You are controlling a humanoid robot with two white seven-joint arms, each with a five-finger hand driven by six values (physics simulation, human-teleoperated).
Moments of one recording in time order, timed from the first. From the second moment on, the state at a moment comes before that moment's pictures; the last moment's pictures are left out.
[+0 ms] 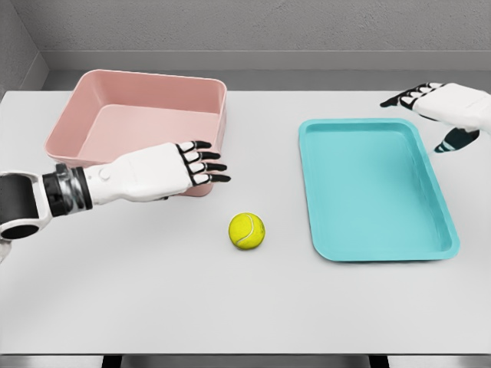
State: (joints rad) left arm -0.46 0.71 -0.55 -1.77 -0.77 -0.61 -0.32; right arm -0.62 -0.98 0.52 -1.61 0.38 -0.21 0.57
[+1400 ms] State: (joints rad) left arm -0.84 0.57 -1.10 -1.66 -0.85 -0.61 -0.42; right arm -0.60 -0.98 0.51 -1.62 0.38 -0.21 0.57
